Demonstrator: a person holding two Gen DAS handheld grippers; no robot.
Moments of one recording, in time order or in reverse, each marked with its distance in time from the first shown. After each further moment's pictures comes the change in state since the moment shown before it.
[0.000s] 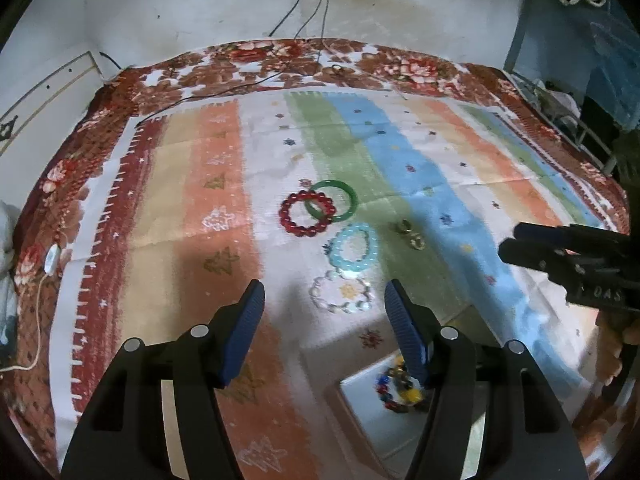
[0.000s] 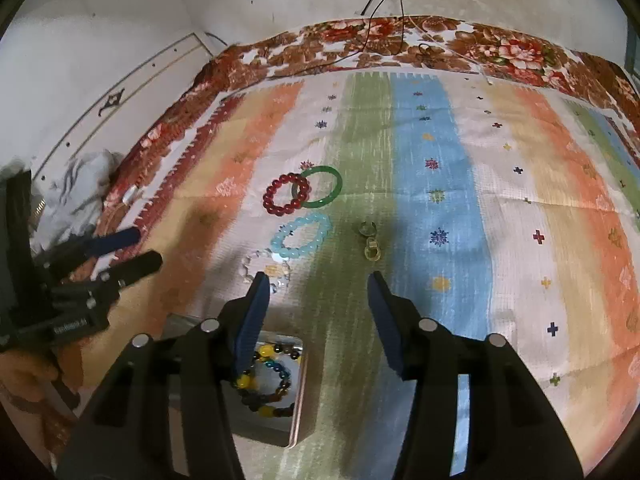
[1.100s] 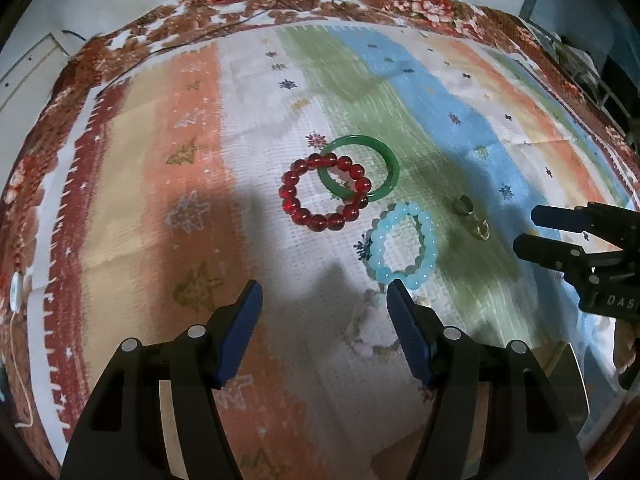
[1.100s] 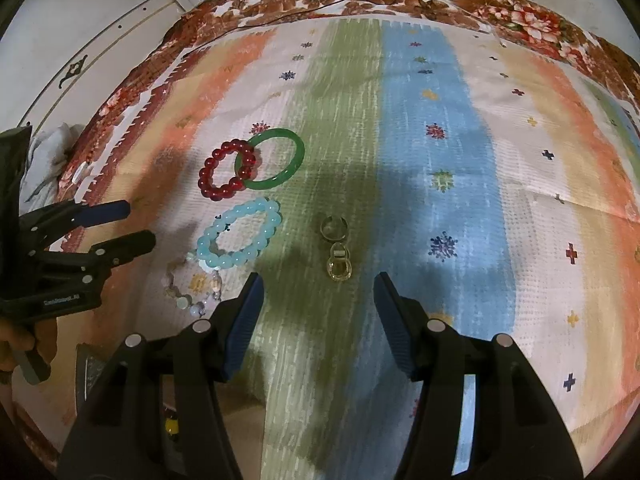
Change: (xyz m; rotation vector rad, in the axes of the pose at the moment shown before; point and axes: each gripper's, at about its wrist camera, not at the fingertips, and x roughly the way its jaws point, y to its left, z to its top) left arm 0.114 0.018 0.030 0.060 0.218 -0.010; right arm 0.098 -0.034 0.026 0.001 0.157 -0.054
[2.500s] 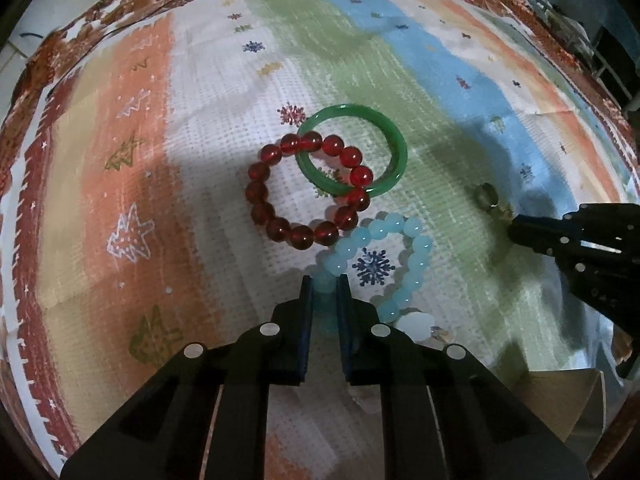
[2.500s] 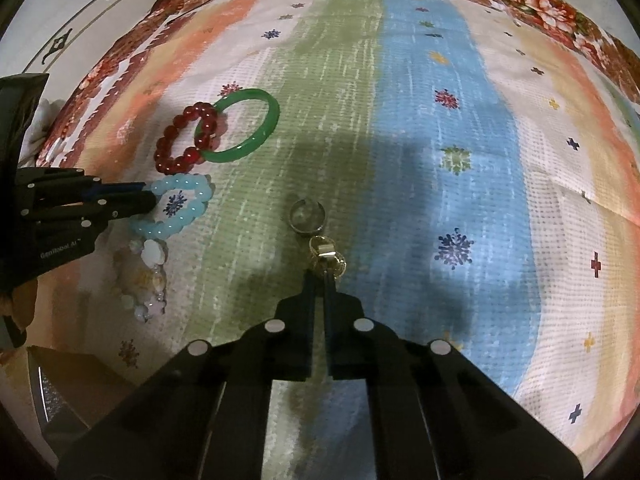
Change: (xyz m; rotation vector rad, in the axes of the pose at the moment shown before) left arm 0.050 0.002 0.022 0.062 0.128 -0.064; right arm 0.045 -0.012 0.002 -0.036 0.082 -0.029
